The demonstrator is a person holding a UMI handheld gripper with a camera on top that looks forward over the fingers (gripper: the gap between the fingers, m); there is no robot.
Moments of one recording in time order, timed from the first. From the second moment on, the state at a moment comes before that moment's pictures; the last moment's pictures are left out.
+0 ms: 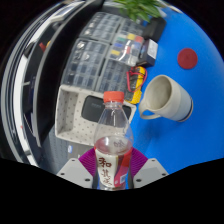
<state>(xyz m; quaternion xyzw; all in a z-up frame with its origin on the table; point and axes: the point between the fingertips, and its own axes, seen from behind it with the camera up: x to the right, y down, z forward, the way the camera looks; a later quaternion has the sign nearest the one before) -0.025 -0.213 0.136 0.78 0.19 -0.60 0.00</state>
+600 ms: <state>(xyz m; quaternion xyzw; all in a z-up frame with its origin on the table) -0.026 -0.187 0.150 0.78 0.00 -0.58 0.23</state>
